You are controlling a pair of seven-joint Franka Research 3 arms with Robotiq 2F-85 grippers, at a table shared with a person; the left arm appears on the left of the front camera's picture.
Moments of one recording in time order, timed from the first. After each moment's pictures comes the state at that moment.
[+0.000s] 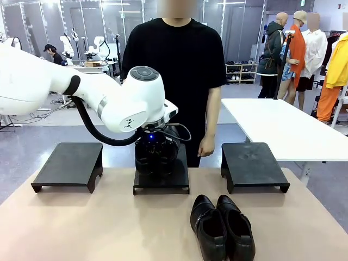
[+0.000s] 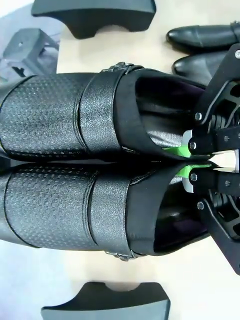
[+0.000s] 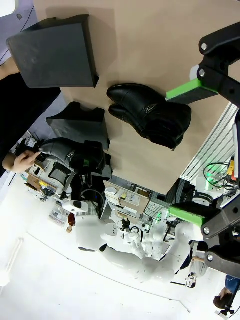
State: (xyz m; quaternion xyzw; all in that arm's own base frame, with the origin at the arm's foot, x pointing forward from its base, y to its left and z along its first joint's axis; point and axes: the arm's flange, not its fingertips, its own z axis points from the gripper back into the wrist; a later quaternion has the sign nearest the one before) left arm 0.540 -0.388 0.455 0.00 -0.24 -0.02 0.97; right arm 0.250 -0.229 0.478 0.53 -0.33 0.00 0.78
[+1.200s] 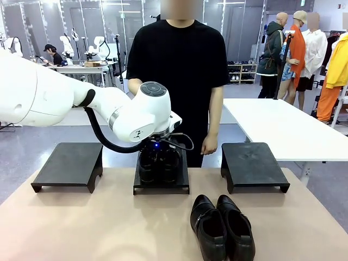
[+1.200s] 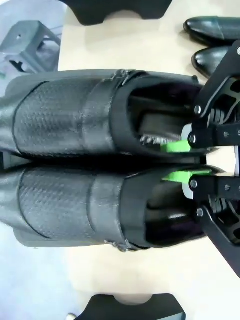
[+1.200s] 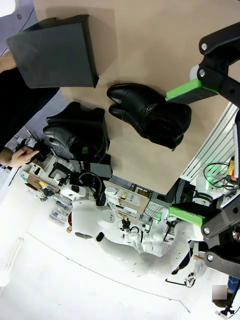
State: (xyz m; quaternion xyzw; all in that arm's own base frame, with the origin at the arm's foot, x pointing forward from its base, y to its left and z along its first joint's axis) left arm 0.568 -0.399 0.416 0.01 -0.24 -0.02 0.97; right arm 0.250 -0.228 0.478 0.53 -0.33 0.00 0.78
